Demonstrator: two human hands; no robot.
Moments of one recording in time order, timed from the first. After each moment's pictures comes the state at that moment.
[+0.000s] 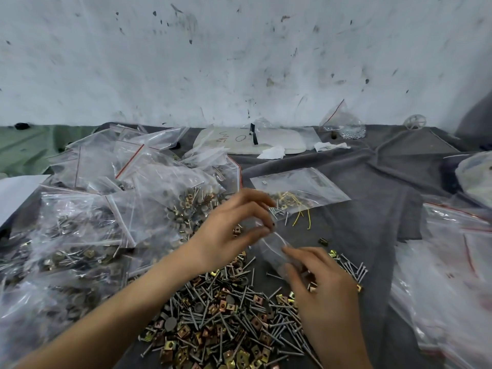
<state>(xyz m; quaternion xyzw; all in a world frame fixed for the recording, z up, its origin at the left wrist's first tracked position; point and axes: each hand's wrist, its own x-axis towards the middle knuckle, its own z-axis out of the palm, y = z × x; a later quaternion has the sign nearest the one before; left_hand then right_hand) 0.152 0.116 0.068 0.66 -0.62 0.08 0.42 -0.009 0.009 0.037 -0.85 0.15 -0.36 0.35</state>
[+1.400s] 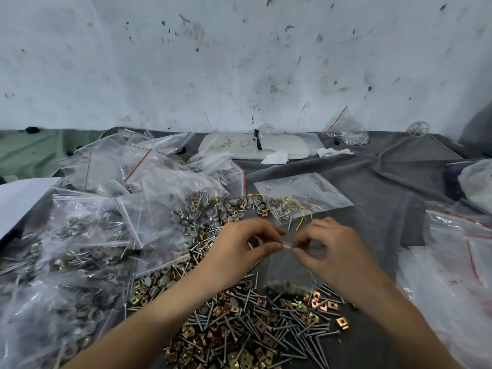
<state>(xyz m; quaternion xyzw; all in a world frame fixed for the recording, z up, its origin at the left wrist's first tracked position) 0.125 0.110 0.058 0.73 -0.48 -0.04 0.48 0.010 -0.043 0.079 -0.94 0.02 -0.21 0.26</state>
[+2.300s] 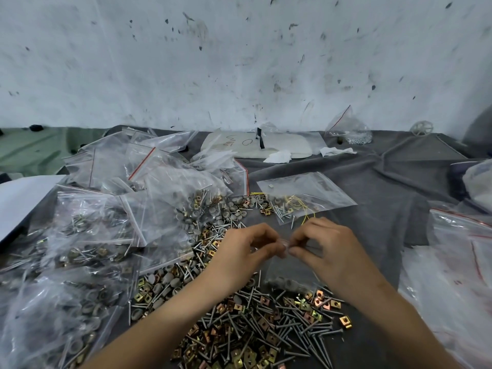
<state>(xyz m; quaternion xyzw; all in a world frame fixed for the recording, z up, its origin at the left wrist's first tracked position) 0.118 0.112 0.048 0.72 -0.44 -0.09 0.53 0.014 -0.036 0.080 -0.94 0.00 -0.20 0.26</state>
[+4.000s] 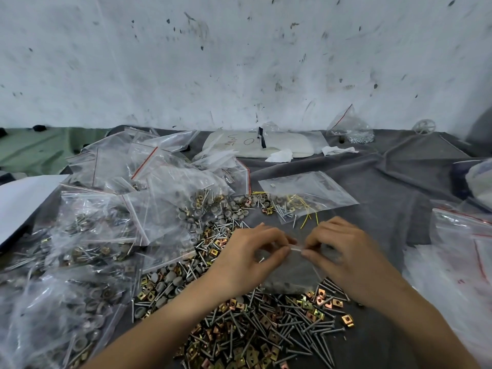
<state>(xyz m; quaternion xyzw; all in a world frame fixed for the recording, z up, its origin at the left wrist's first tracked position) 0.112 0.114 0.052 0.72 -0.53 0.01 0.46 0.001 -0.052 0.077 -0.95 -0.05 -0.23 0.21</state>
